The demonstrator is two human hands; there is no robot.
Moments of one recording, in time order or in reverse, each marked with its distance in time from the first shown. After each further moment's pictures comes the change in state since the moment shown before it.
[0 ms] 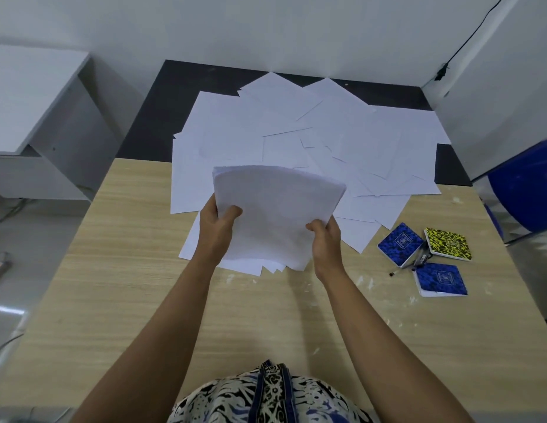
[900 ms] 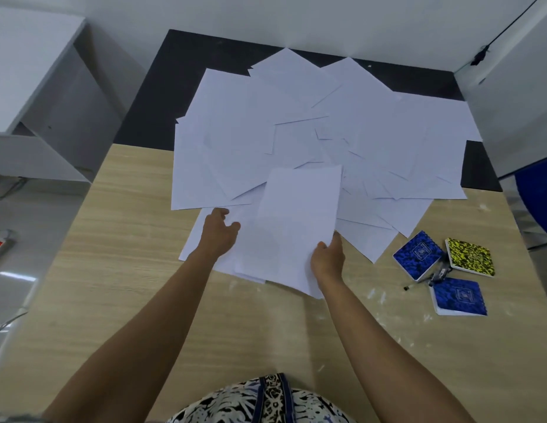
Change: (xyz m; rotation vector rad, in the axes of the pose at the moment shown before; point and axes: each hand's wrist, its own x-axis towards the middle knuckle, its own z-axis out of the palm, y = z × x) left_hand 0.070 -0.075 -0.012 0.558 -0.004 -0.371; right_hand 0.051 0.057 0.008 -0.485 0.209 0.216
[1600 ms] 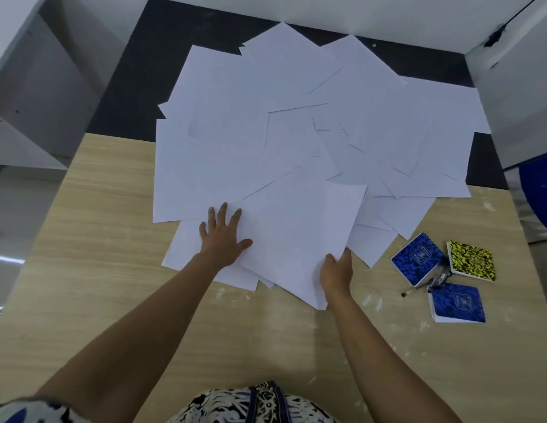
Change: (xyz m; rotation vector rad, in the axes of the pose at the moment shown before) left_hand 0.033 -0.022 0.042 0.826 -0.213 0.226; right_hand 0.038 0.034 -0.013 0.032 0.063 0.125
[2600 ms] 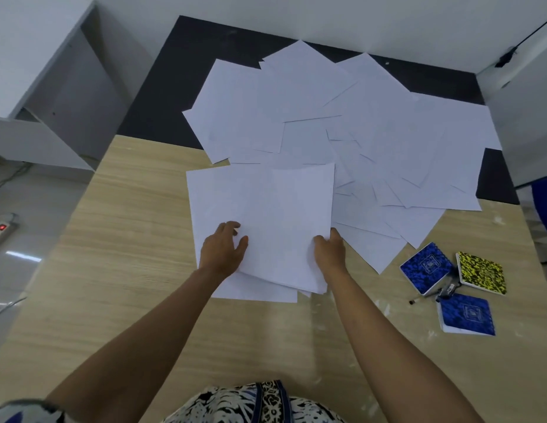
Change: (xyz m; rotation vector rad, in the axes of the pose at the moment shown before) left_hand -0.042 -0.019 0.005 -0.381 0.361 -0.009; right_hand -0.002 -0.043 0.027 -0.156 -0.203 -0.133
